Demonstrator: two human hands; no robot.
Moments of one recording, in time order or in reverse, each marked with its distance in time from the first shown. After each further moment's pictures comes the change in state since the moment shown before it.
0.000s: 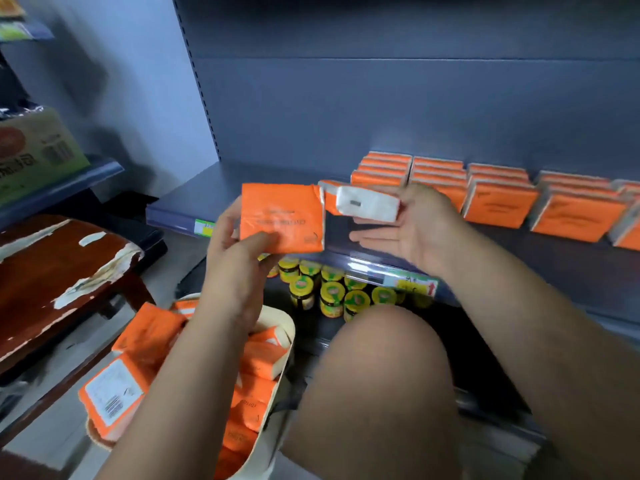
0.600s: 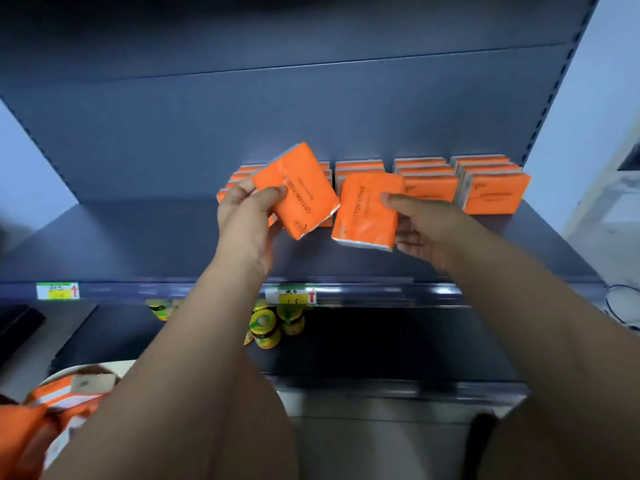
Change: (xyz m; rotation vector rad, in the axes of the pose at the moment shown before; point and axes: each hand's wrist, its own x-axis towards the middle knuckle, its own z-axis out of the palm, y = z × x) left_hand 0.021 -0.060 0.219 -0.044 -0.293 -0.153; right_hand -0.038 -0.033 -0.208 -0.160 0.516 -0.062
